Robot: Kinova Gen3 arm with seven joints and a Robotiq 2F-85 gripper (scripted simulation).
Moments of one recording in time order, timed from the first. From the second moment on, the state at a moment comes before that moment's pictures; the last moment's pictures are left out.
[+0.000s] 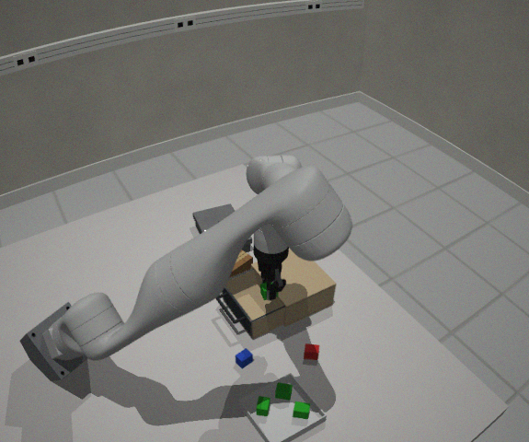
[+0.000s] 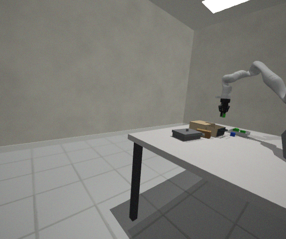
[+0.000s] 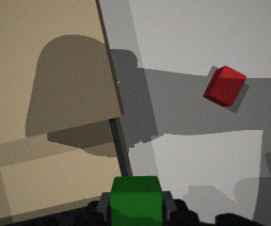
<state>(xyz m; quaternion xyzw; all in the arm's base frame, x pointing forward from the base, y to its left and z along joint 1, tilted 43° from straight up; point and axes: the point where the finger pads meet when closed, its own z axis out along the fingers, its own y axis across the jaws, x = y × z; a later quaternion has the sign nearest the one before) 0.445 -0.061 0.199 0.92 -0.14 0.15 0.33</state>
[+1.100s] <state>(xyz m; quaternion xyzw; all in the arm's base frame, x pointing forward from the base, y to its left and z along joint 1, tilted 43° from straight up) 0.280 -0.243 0.333 0.84 -0.38 0.25 0.27</state>
